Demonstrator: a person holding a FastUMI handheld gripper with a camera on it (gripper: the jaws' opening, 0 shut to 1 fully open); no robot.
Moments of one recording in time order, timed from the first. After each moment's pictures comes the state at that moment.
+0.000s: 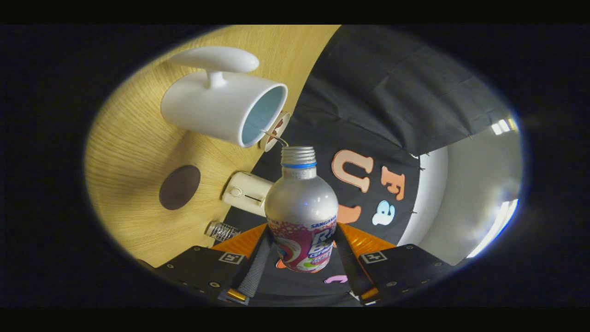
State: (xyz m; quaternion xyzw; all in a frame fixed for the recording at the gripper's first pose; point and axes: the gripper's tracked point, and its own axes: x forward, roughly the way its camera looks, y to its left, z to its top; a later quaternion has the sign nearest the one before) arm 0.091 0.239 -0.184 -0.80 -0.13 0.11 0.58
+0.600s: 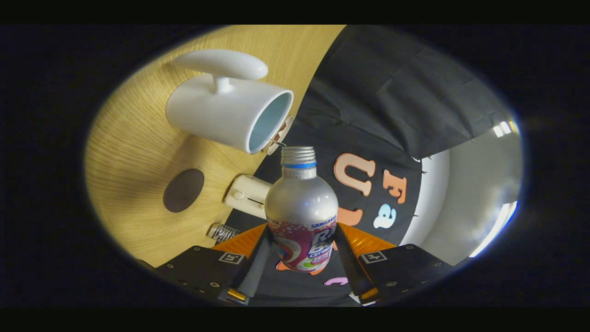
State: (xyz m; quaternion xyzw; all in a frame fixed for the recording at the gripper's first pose) arm 0.086 0.243 -0.191 -0.80 -0.13 0.13 0.58
